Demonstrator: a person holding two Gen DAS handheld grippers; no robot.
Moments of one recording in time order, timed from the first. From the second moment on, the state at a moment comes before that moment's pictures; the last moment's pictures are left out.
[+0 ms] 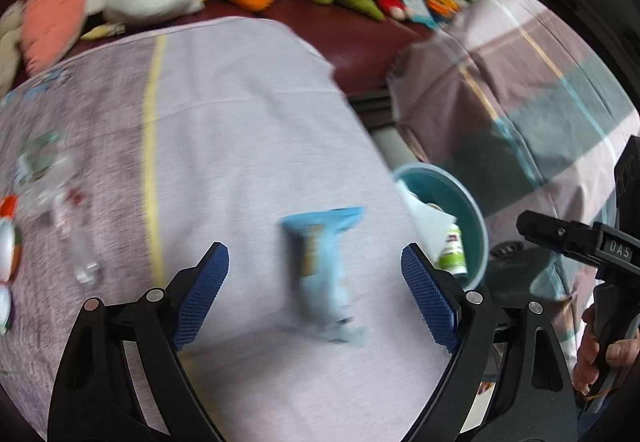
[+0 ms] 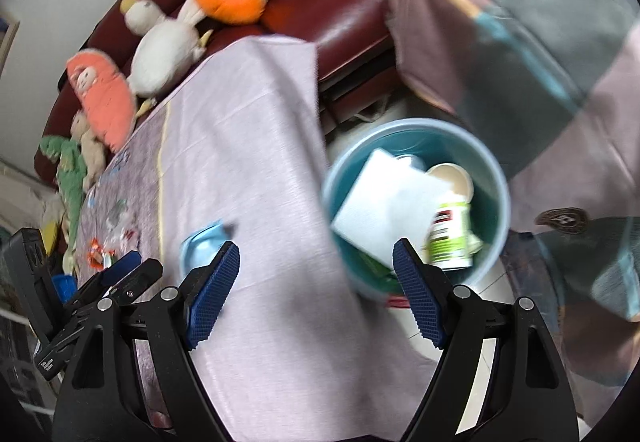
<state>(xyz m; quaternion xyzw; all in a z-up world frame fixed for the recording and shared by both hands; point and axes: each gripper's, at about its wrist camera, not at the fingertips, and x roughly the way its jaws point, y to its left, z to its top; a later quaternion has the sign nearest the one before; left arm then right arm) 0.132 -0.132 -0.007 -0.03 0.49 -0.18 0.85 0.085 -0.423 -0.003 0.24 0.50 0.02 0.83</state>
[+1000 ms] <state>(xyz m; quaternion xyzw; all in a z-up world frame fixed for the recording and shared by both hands) 0.157 0.070 -0.056 -0.17 0.50 -0.04 0.85 0.160 -0.245 -0.072 0.12 0.59 0.07 0.79</state>
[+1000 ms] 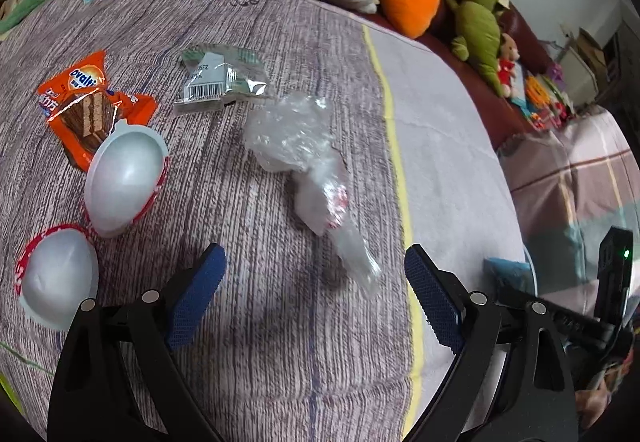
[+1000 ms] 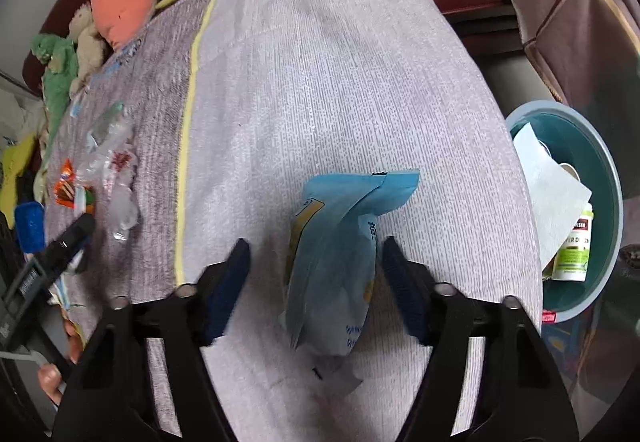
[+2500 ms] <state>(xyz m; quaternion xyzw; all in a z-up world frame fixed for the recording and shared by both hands) 0.154 -0.131 -0.002 0.00 0.47 -0.17 0.87 0.113 -0.382 -0.007 0.21 0.48 0.05 0.85</state>
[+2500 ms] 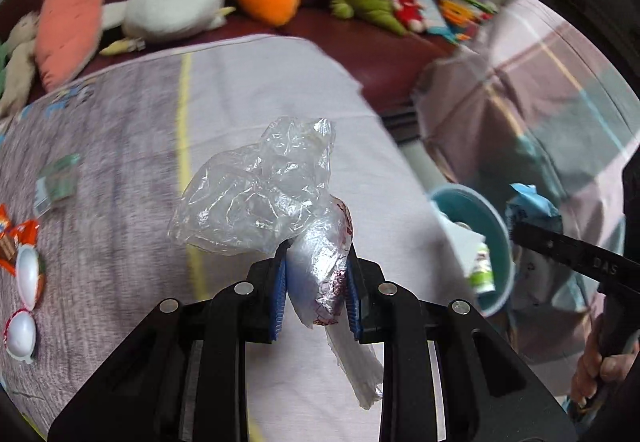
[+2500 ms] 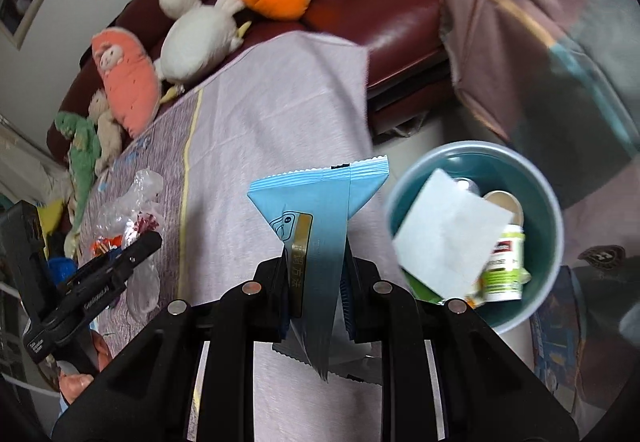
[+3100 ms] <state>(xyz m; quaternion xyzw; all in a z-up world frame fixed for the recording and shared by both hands) 0.133 -0.286 -0.008 0.08 0.49 -0.26 0.83 0.061 -0.504 -0.008 0.27 0.44 -0.01 0.86</state>
